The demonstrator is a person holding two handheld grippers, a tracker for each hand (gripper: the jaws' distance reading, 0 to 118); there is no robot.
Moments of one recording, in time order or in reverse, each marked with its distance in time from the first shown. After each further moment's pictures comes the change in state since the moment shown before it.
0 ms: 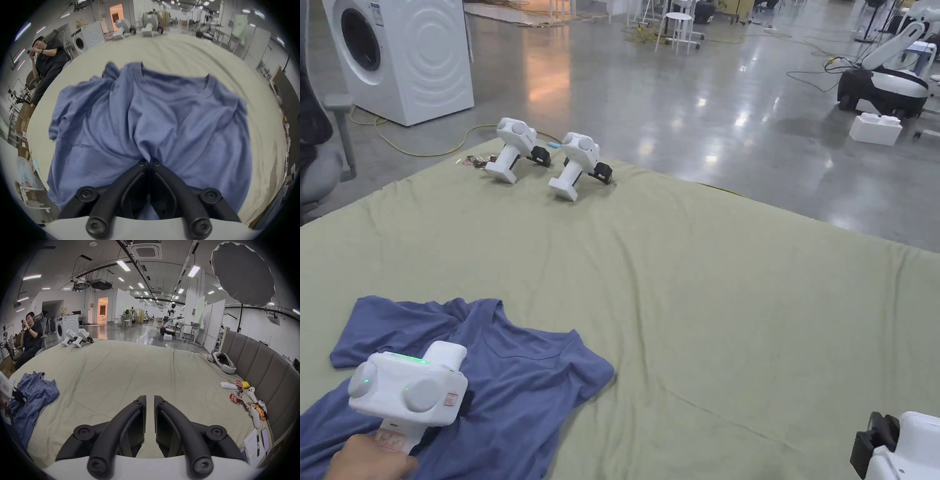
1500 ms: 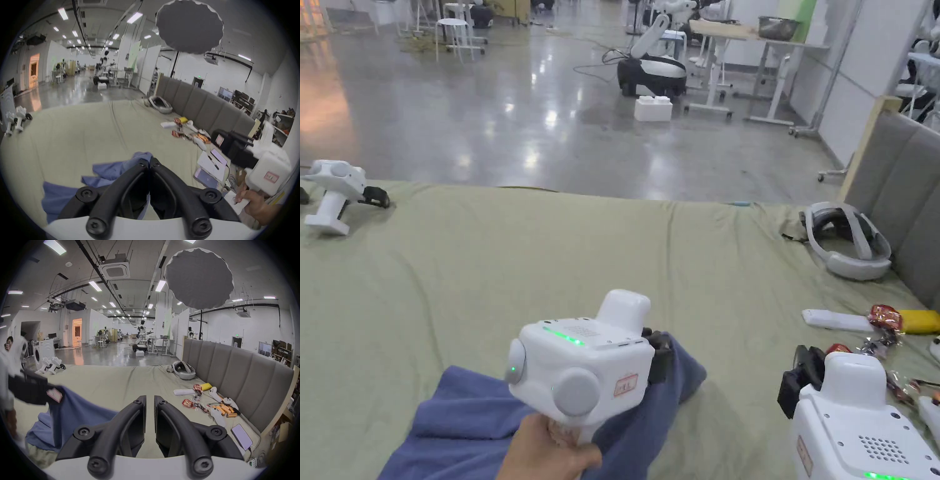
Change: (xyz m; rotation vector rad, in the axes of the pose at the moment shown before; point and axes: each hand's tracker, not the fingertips) left arm 0.399 0.077 0.122 0.336 -0.811 -0.446; right arm 0.160 -0.013 0.097 0.158 -0.245 -0.155
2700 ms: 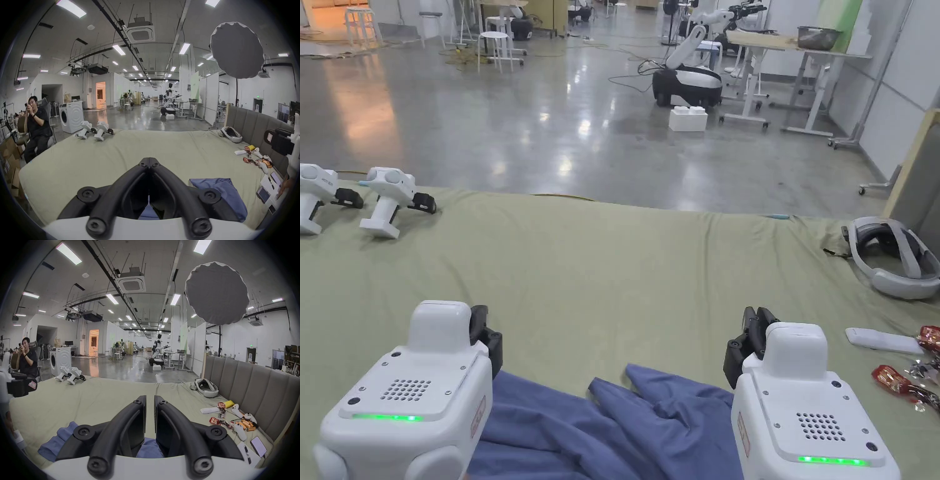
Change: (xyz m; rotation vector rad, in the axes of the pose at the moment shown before) left arm -0.099 -0.087 0.255 0.367 0.716 0.058; right arm -0.109 0.038 0.009 0.166 0.170 0.030
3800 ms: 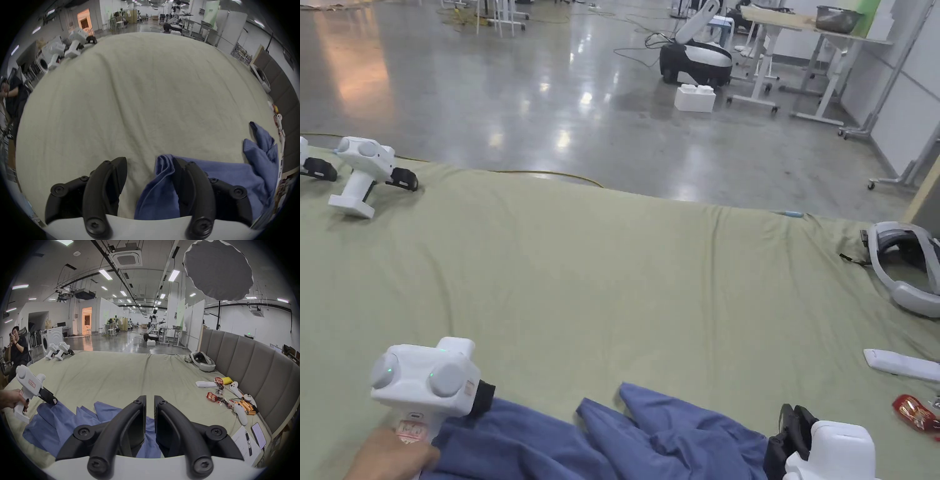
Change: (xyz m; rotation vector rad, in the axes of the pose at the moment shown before) left arm -0.034 -0.079 -0.285 -0.844 -0.016 -0.076; right arm 0.044 -0.077 -0.057 -0.268 -0.060 0.010
